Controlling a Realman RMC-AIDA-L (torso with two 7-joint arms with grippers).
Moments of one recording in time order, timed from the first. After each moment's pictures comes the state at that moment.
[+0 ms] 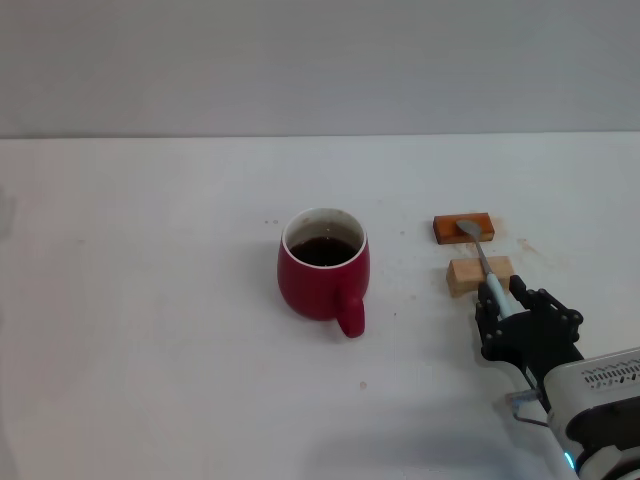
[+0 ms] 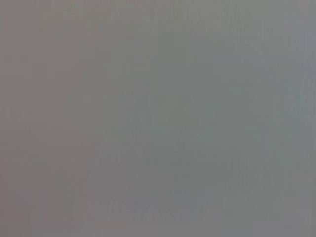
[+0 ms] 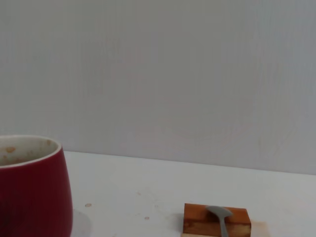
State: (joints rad) left arm -0.46 -2.04 -1.30 -0.18 2.21 1.08 -0.06; right arm 0.27 2.08 0.37 0.69 -1.71 -0.93 -0.48
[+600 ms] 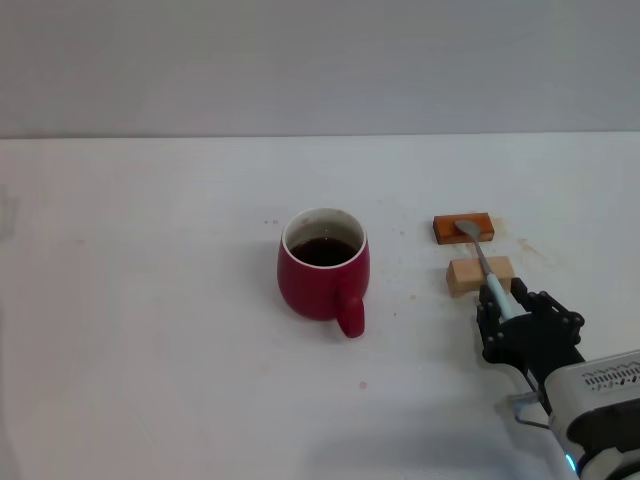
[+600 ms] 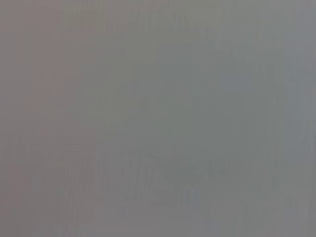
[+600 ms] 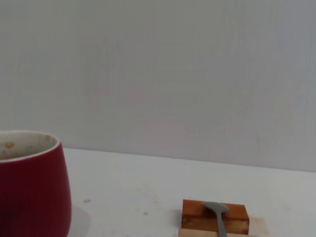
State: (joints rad) left arm -0.46 -2.04 -1.30 -0.19 2.21 1.08 -0.06; right arm 0.26 2.08 0.37 0.68 -1.71 -0.92 -0.48
